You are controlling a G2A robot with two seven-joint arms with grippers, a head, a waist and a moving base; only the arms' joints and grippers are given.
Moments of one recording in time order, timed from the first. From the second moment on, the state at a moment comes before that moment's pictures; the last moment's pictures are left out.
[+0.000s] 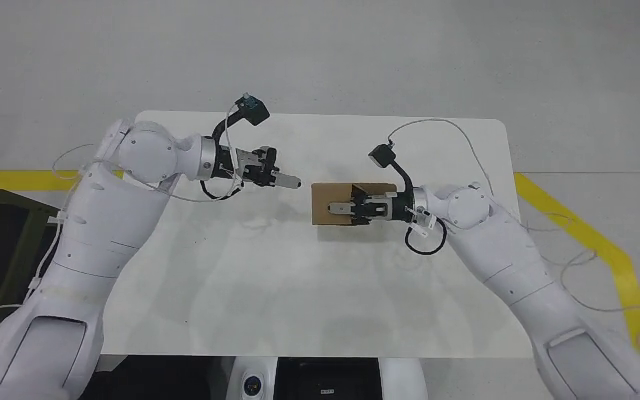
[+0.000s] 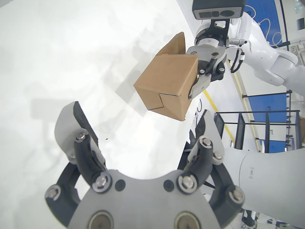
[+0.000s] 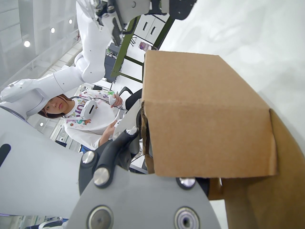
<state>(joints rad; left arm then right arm) 0.63 -1.00 -1.04 -1.38 0.07 -0.44 -1.22 -0.69 -1.16 0.77 -1.11 0.40 -0.67 1.03</state>
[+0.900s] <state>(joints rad) 0.78 -0.92 -1.19 -1.58 0.24 -0.49 -1.24 -0.63 -1.22 0.71 -0.96 0.31 -0.65 1.01</state>
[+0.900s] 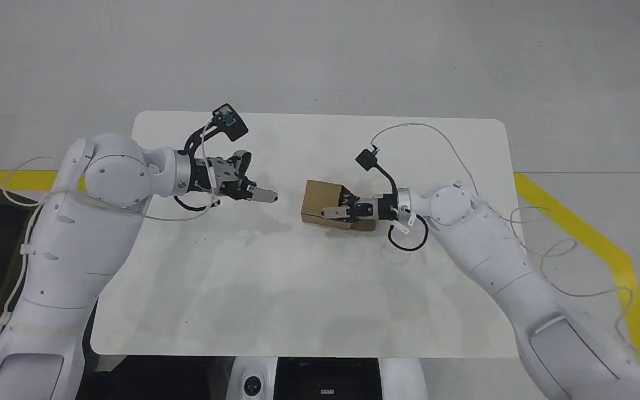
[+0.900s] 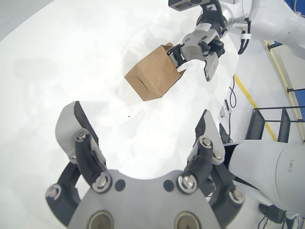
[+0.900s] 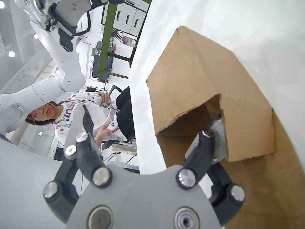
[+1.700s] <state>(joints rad) 0.70 -0.94 -0.94 -1.45 0.54 -0.75 -1.00 -0.86 -1.10 1.03 -1.39 0.23 -0.59 1.03</state>
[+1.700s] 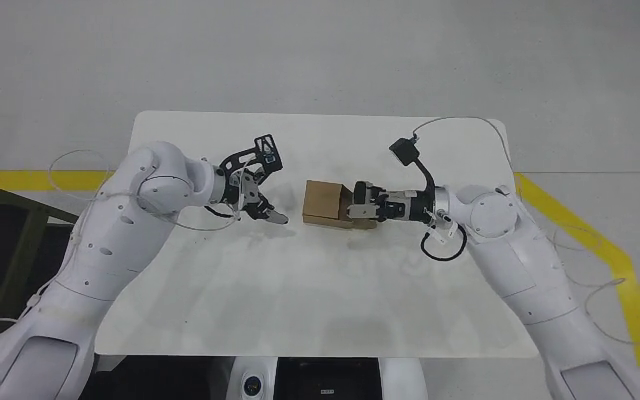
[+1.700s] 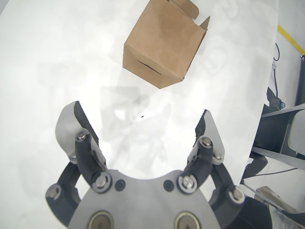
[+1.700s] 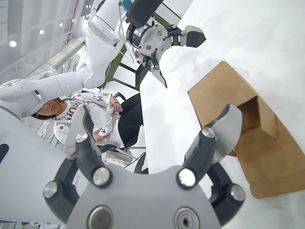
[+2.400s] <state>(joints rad) 0.70 -0.96 -0.91 -1.43 0.63 -0.76 -0.89 -0.87 -1.09 1.06 -1.39 0.15 -0.59 0.99</state>
